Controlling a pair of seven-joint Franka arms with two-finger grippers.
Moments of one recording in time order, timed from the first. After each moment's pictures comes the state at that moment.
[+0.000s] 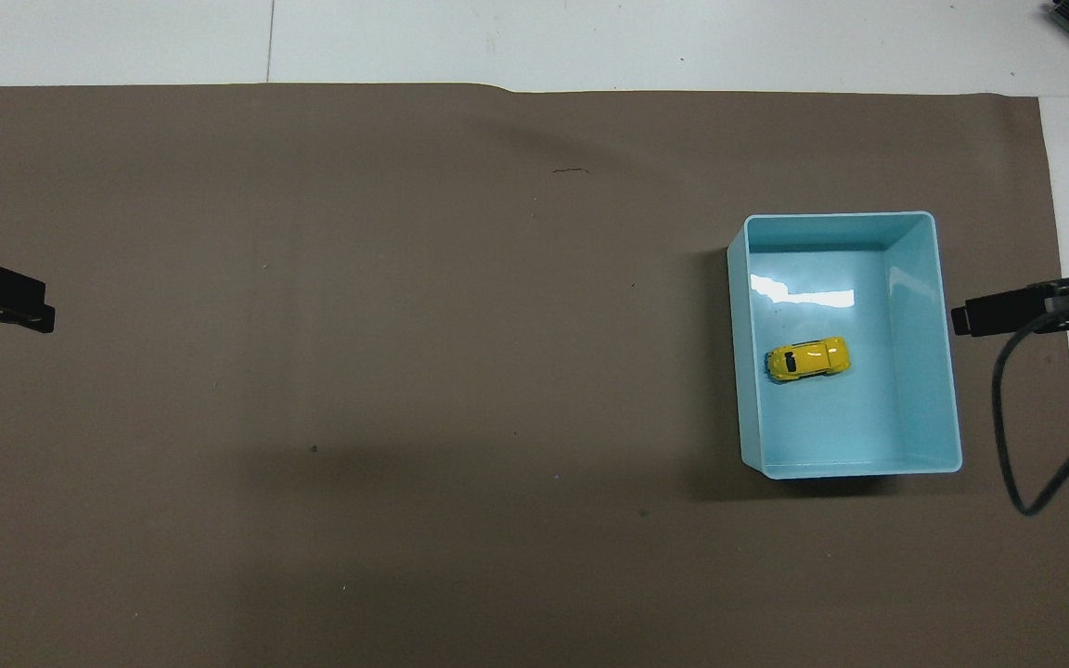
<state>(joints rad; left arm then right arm) 0.02 0.02 -0.04 -1.51 0.00 1.45 -0.04 0.02 -0.07 -0.02 -1.59 0.06 1.57 -0.11</state>
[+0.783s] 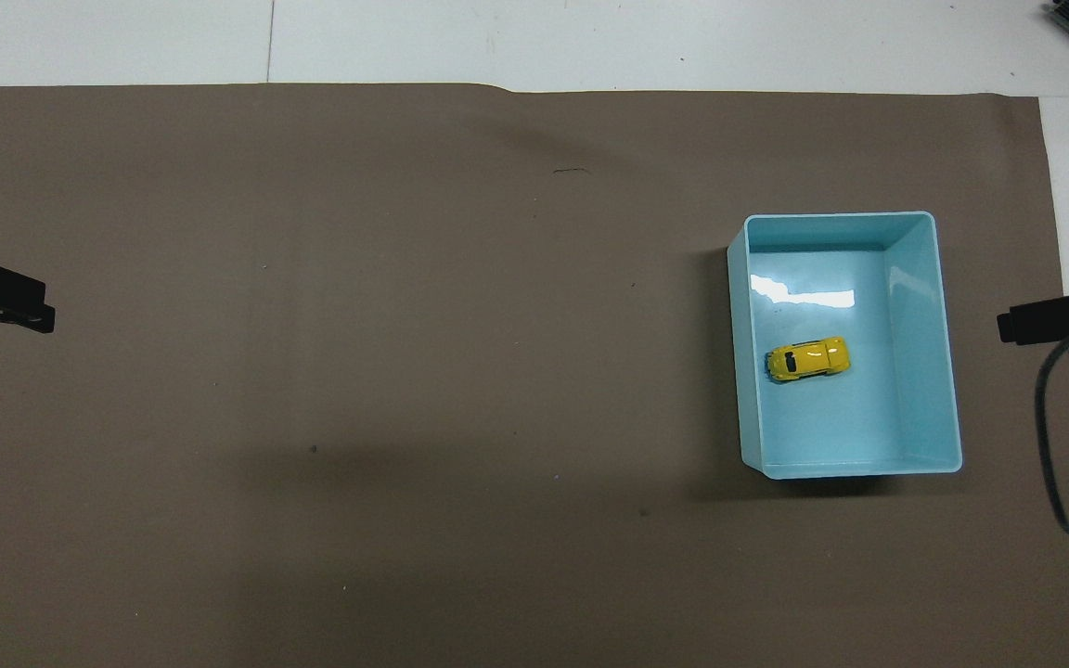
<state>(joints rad) 0.02 0.02 -0.04 -1.51 0.00 1.45 -0.04 0.02 -0.08 -0.02 -1.54 -0.01 1.52 -0.11</state>
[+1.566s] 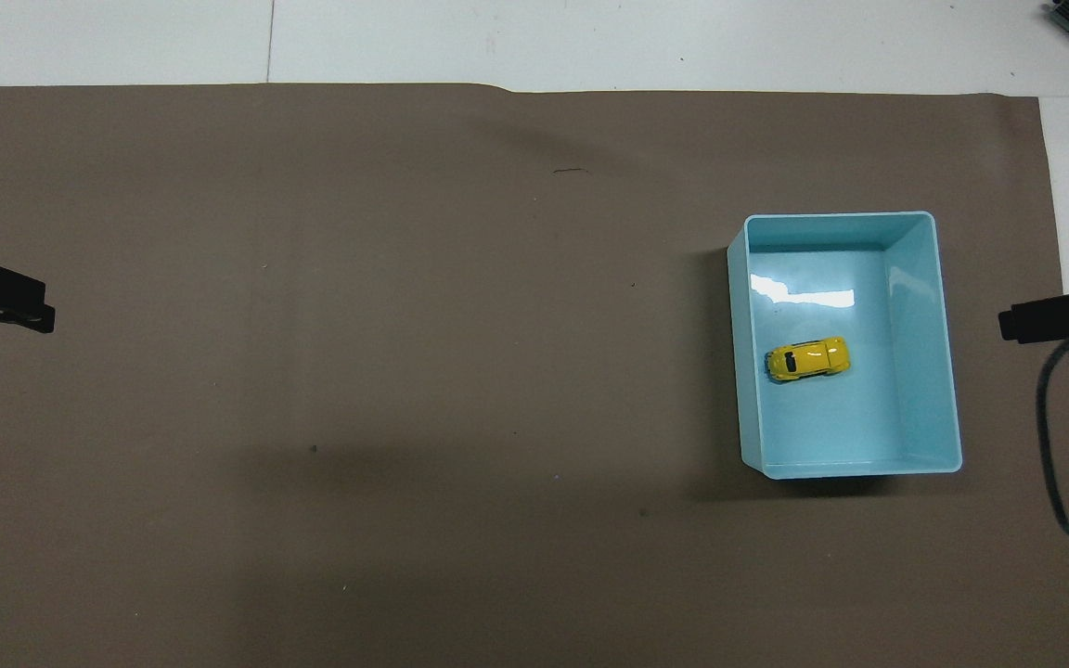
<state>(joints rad) 0.02 0.02 -0.04 -1.51 0.00 1.45 -0.04 0.02 -0.08 -0.02 -1.53 -0.01 1.52 -0.11</state>
